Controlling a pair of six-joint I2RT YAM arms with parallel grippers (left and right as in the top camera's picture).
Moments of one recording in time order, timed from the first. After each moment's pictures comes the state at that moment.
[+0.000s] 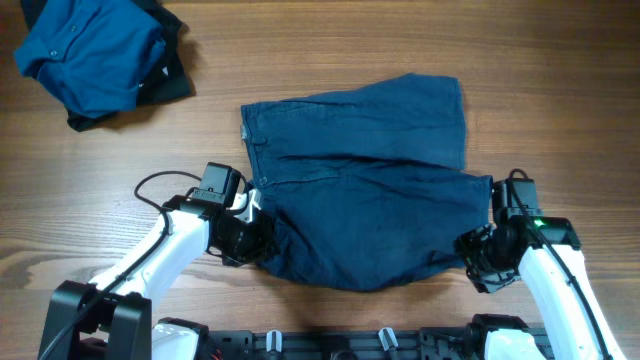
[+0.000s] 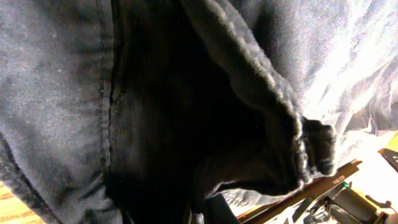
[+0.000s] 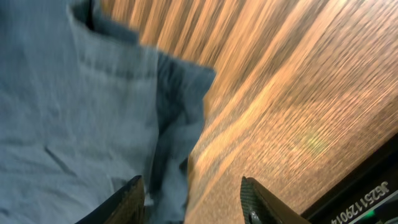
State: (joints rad) left arm -0.24 1.43 0.60 -0.66 0.57 -0.48; right arm -0.08 1.10 0.58 -1.04 -0.08 1.08
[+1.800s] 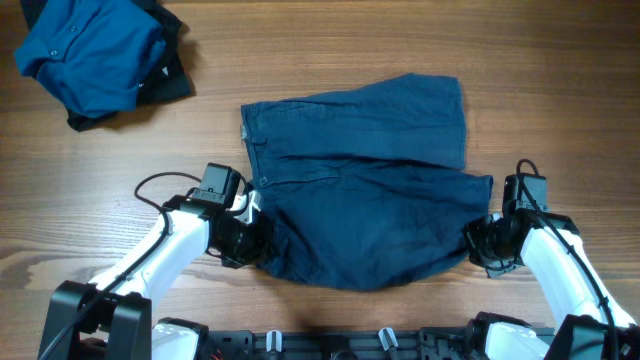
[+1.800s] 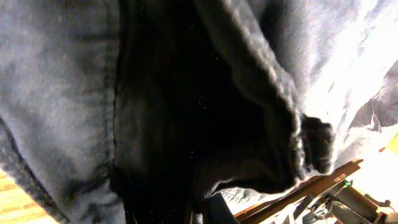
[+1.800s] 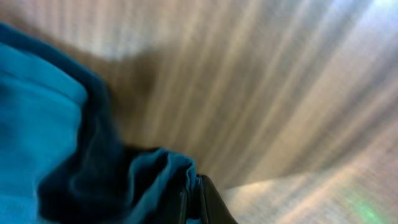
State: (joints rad) left arm -0.24 1.43 0.60 -0.68 0.57 -0.48; right arm -0.21 1.29 0.52 -0.77 -0.09 0.99
